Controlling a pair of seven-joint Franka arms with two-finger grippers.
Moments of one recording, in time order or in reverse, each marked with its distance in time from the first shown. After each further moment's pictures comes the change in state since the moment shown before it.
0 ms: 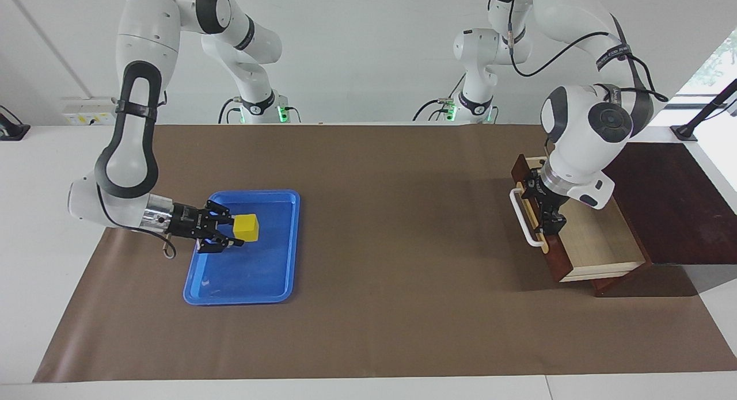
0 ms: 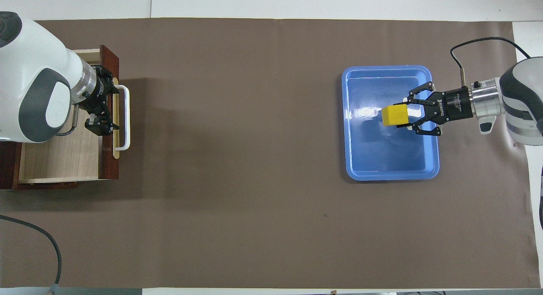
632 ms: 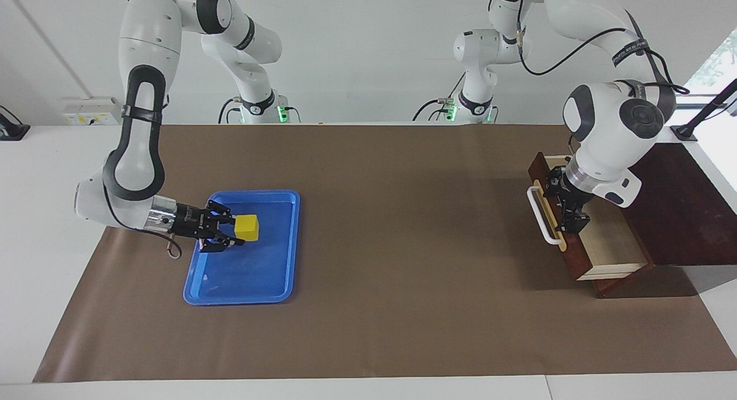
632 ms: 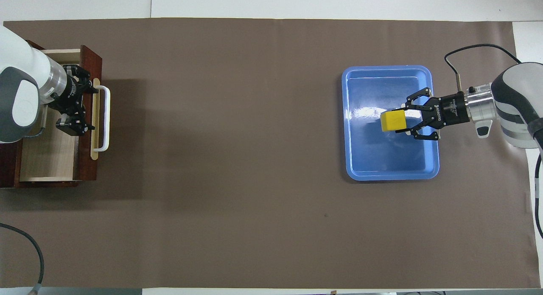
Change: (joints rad) left arm 0.092 -0.011 -0.006 -0.005 0.004 0.001 0.139; right arm 0.011 0.003 -0.001 -0.022 -0.029 0.023 0.000
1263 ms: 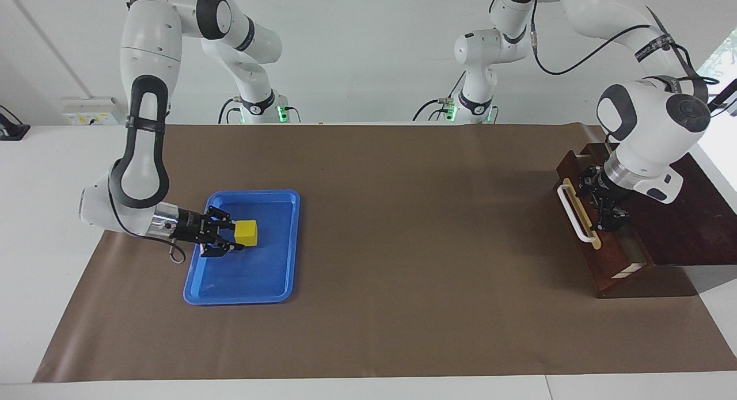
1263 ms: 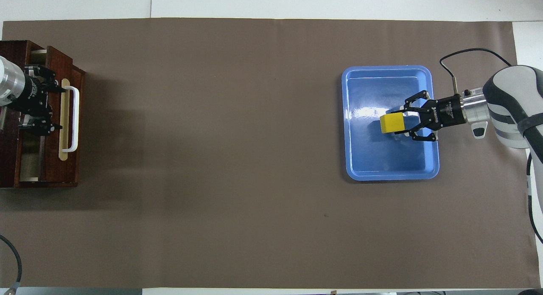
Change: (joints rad) left arm 0.121 -0.001 0.004 -0.002 0.010 0.042 0.100; right arm 0.002 0.039 -0.001 0.000 -0.015 0.040 -0.042
